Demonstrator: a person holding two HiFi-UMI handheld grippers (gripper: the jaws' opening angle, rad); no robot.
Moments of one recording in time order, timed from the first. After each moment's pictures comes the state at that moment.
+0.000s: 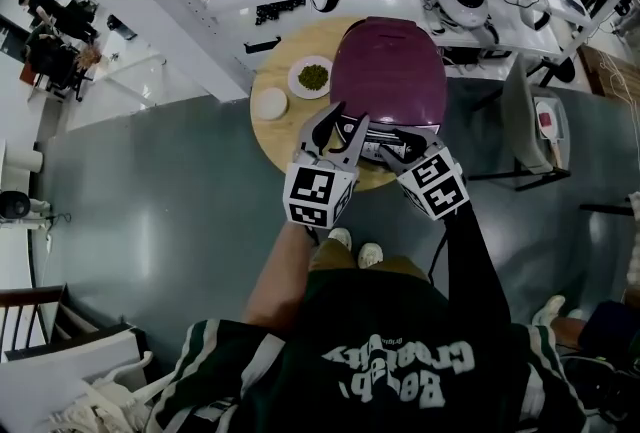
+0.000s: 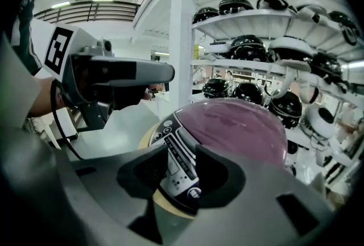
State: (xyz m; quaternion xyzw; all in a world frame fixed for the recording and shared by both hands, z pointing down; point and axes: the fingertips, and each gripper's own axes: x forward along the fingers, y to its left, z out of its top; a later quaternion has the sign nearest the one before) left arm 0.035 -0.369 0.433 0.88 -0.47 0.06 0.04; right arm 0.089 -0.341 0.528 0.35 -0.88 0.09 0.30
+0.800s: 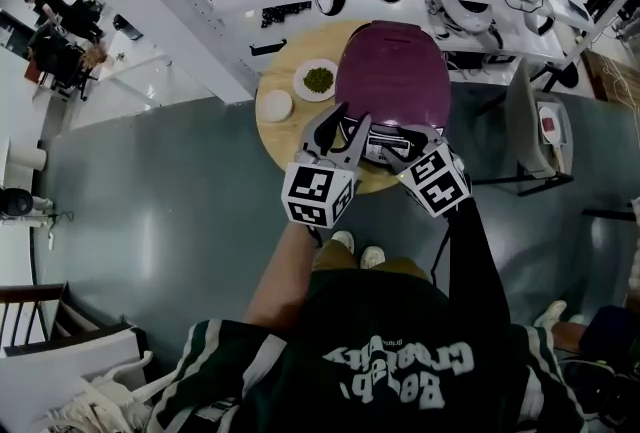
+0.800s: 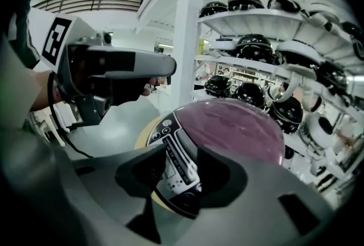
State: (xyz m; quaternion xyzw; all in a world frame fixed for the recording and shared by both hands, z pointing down) left arm 0.029 -0.368 0.426 0.88 -0.47 0.03 0.07; right arm 0.086 -0.341 0.527 0.34 -0.87 0.08 0.34
